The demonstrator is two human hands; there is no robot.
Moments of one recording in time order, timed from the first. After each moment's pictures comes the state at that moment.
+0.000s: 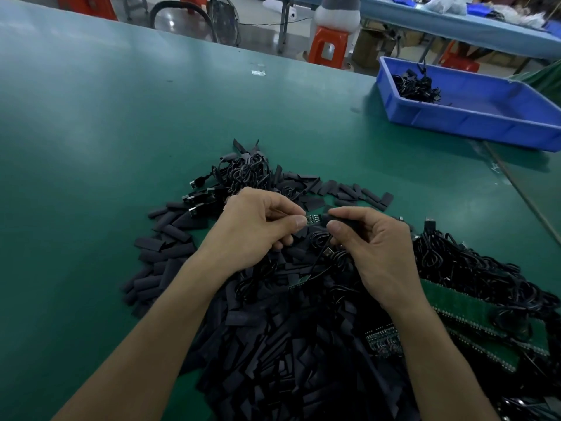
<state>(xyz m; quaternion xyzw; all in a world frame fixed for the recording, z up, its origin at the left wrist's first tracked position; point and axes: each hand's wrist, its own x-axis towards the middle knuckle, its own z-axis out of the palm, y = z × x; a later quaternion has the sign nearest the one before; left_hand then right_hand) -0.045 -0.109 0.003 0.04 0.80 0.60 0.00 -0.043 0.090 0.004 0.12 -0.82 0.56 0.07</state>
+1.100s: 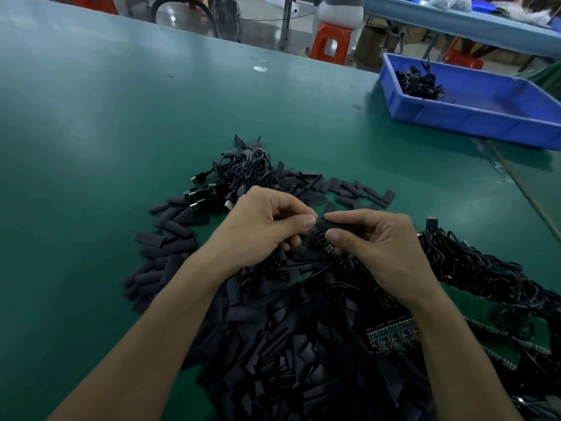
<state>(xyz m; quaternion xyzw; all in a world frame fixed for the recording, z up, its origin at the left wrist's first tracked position) -0.043 -0.106 0.003 0.08 0.78 0.62 0.04 -0.045 0.102 0.013 0.16 -0.79 0.59 -0.03</state>
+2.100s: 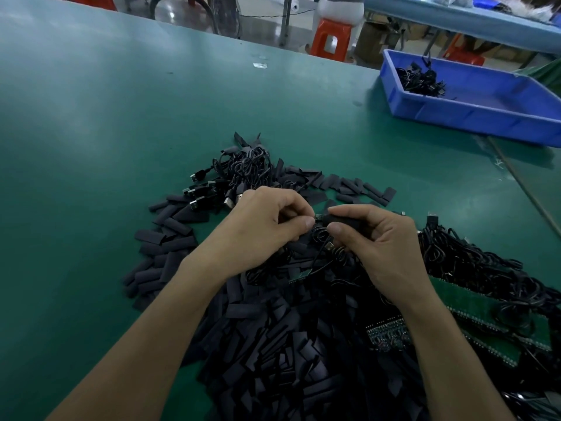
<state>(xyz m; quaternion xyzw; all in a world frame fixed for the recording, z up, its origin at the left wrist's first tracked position) -0.040 -0.106 0.007 0.12 0.85 0.51 -0.02 -0.042 0.098 0.004 0.17 -0.79 0.59 0.04</state>
